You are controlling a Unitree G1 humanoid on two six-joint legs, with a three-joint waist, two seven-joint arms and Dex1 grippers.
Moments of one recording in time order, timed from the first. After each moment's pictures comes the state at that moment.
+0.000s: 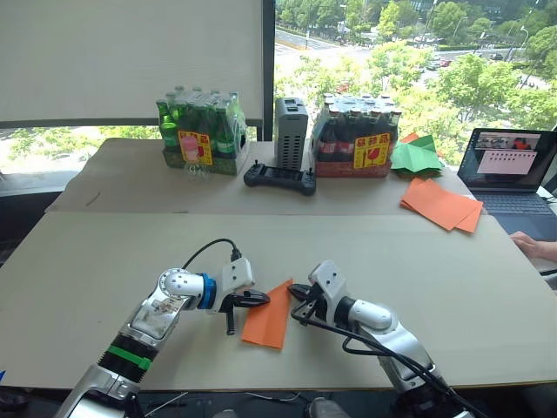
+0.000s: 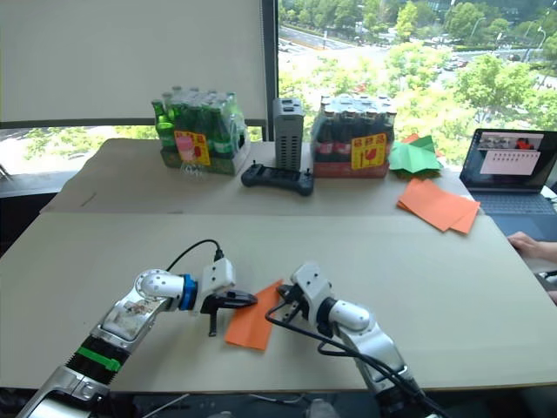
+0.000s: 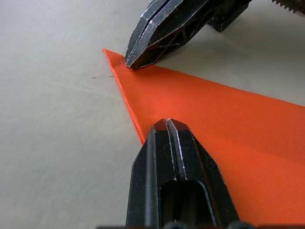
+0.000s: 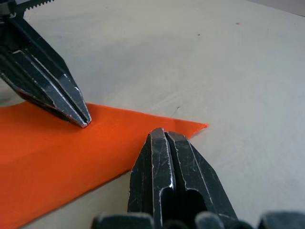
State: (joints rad) left arm -0.42 0.57 -0.30 0.10 -0.12 0.26 -1.11; right arm -0.21 -0.30 0.30 -0.13 0.12 0.39 0.55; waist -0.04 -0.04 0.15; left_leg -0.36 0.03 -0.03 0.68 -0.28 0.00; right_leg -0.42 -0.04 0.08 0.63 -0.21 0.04
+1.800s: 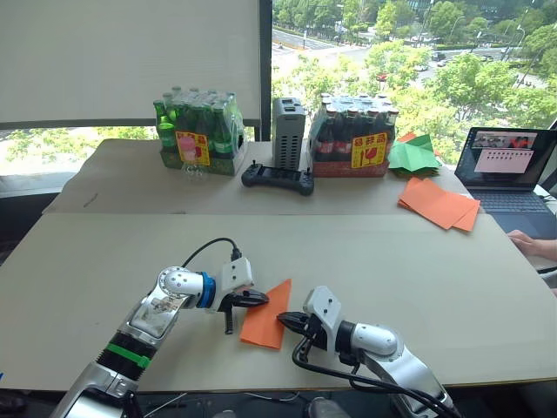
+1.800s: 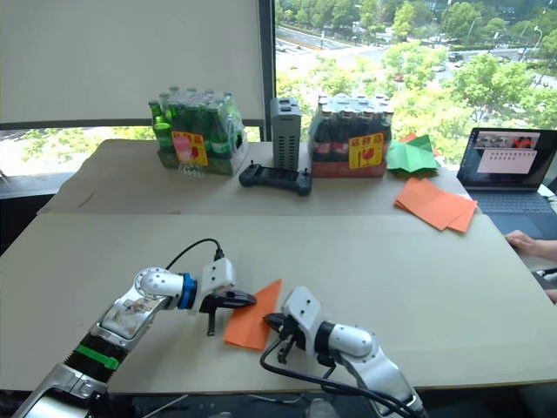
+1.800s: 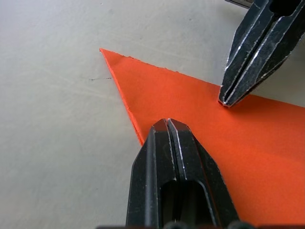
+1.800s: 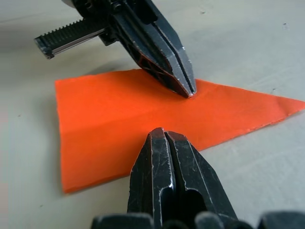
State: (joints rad) left arm -0.44 0.58 -0.31 0.10 -0.12 0.26 -1.12; right arm -0.07 -0.35 0.37 -0.28 0.11 0.38 0.68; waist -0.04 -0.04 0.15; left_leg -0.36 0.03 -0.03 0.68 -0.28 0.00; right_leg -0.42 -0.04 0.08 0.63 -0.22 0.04
